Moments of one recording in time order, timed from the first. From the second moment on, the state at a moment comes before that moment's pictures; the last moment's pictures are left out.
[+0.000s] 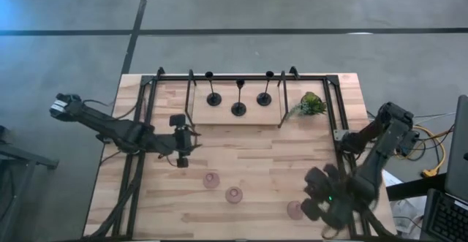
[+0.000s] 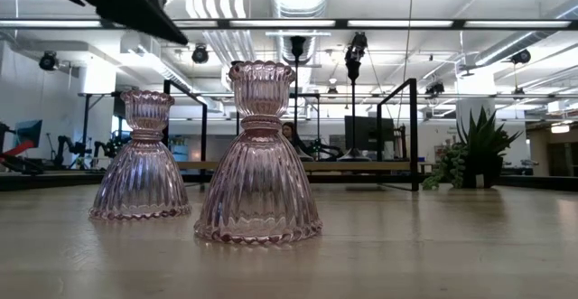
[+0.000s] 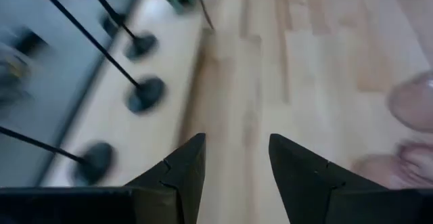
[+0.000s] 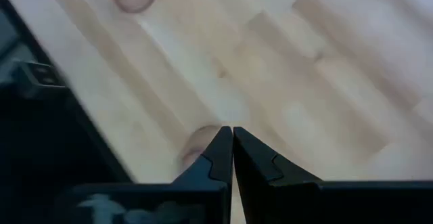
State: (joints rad) left arm -0.35 0.96 0.74 -0.42 -0.56 -0.05; right arm 0.94 1.53 1.36 -1.22 0.42 1.68
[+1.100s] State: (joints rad) left arm -0.34 0.86 0.58 -0.11 -0.82 -0.06; right arm 1.14 2.01 1.49 -1.11 0.39 2.07
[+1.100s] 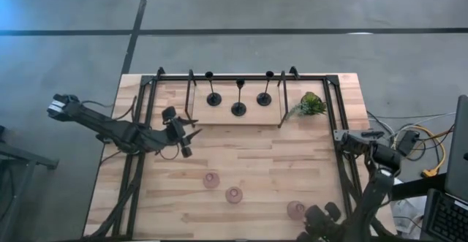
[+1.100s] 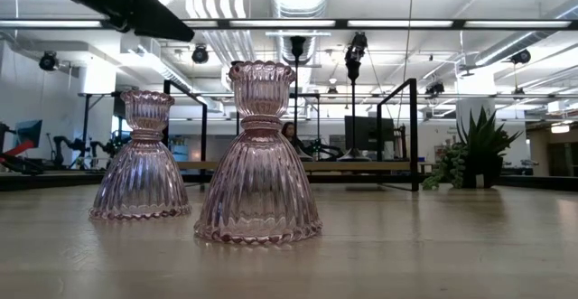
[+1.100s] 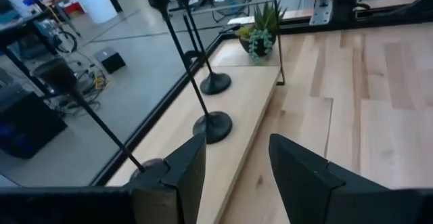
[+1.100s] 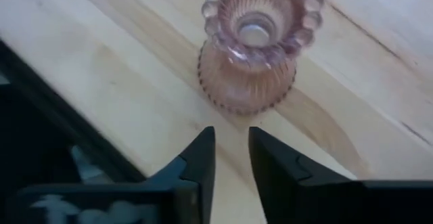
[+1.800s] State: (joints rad) left arm -0.34 0.86 0.55 -0.08 -0.82 -0.10; right arm 1.03 2.04 1.44 -1.17 0.58 2.01
